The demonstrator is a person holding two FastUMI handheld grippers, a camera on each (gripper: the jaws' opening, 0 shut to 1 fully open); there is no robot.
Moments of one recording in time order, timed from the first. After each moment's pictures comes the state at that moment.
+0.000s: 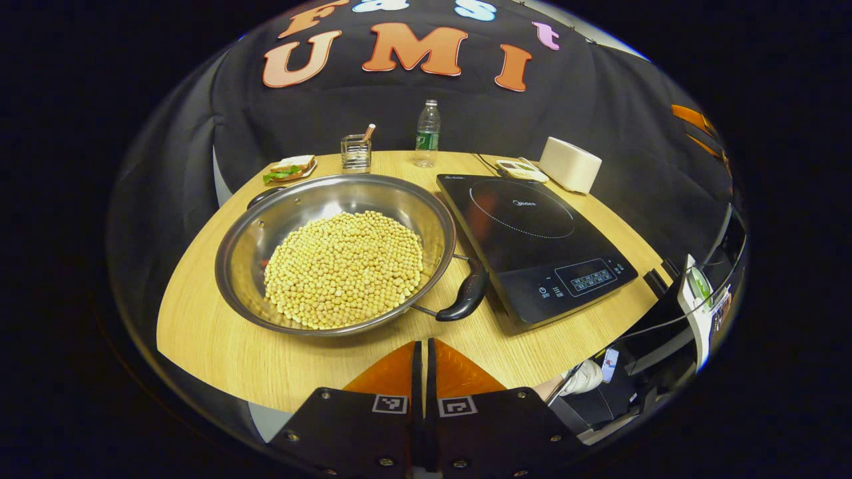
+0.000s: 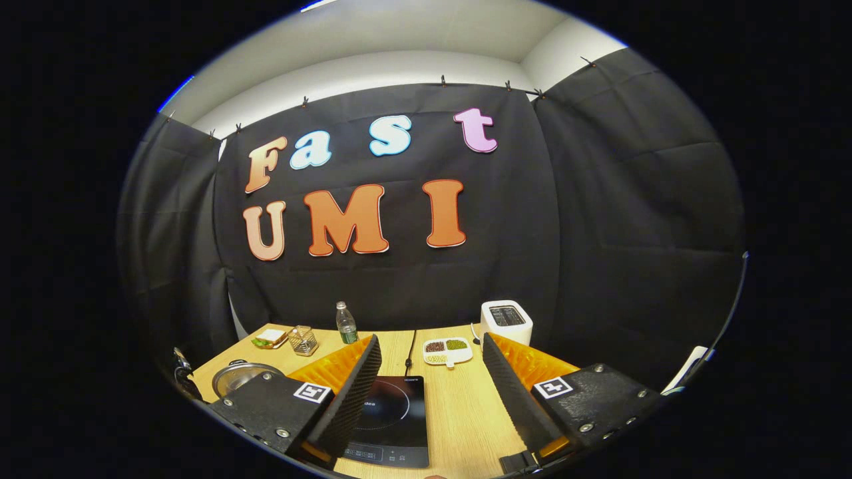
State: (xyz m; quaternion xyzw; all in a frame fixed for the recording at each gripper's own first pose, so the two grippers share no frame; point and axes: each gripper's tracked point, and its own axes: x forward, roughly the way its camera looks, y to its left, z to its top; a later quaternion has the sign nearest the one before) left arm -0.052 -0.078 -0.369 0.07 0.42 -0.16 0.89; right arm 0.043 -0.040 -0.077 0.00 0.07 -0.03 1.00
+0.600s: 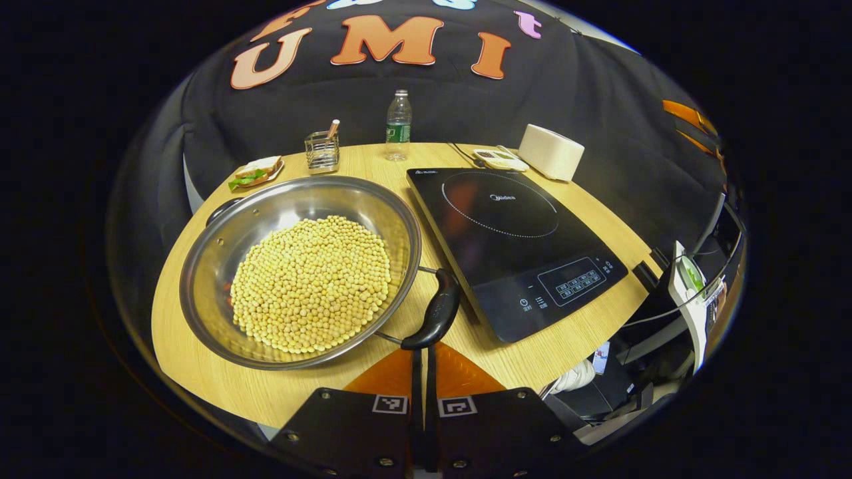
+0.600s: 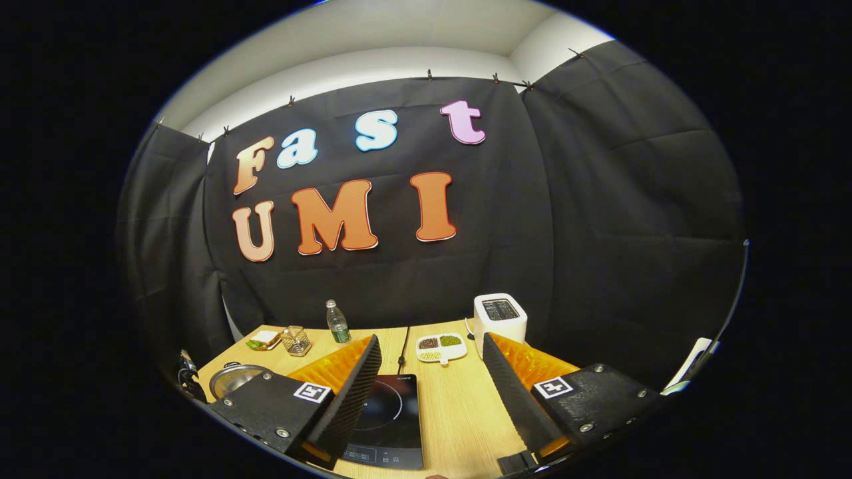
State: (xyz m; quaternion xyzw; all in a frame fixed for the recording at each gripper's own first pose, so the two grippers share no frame) left arm -0.029 -0.109 -0.386 0.08 0.43 -0.21 0.87; right arm 0.055 -0.064 -0.092 0.02 0.08 -0.05 1.00
